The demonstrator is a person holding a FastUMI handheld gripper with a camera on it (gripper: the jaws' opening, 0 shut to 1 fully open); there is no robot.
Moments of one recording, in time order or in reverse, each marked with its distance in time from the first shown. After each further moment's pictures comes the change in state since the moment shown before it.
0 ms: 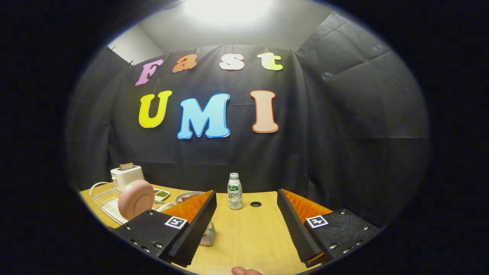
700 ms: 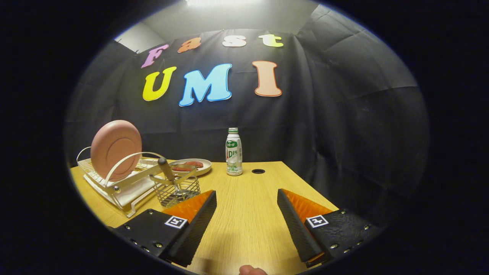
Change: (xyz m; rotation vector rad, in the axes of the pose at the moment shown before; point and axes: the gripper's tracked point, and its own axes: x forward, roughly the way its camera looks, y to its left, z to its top) arm 0.056 -0.043 -0.189 -0.008 0.066 0.019
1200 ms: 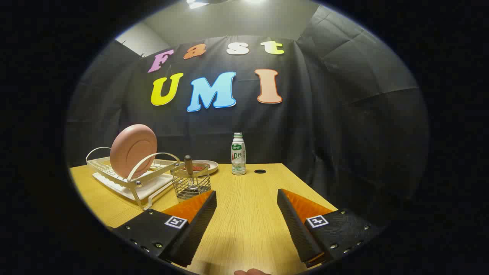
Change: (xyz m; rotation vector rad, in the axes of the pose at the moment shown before) arm -0.075 0.008 -0.009 -0.015 -0.015 0.041
